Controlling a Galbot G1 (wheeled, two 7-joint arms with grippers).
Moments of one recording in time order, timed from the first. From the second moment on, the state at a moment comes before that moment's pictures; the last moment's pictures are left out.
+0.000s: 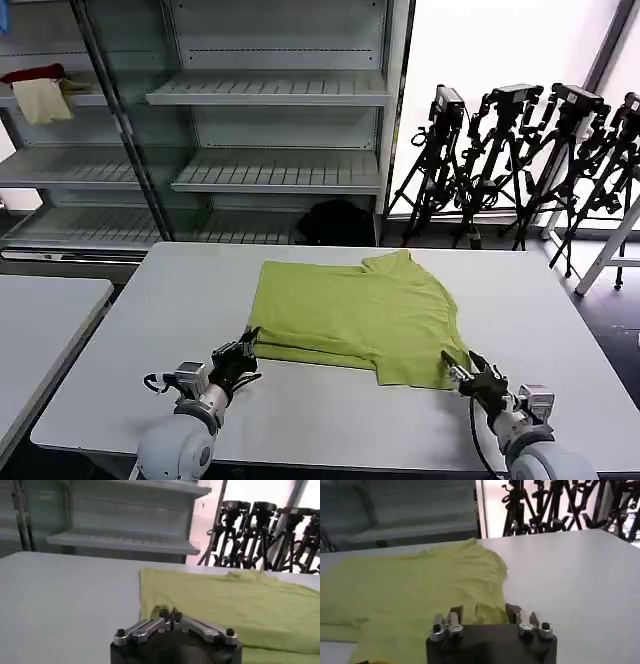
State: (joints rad) left arm 1.27 -1.32 -0.40 -1.99 -0.37 0.51 -0.06; right arm -1.43 1.25 0.65 2.10 0.53 -0.59 0.03
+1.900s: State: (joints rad) left arm 1.25 -1.33 -0.40 -1.97 -0.37 0.50 -0.06; right arm -1.29 1.27 0.62 2.03 0.53 -0.58 0.09
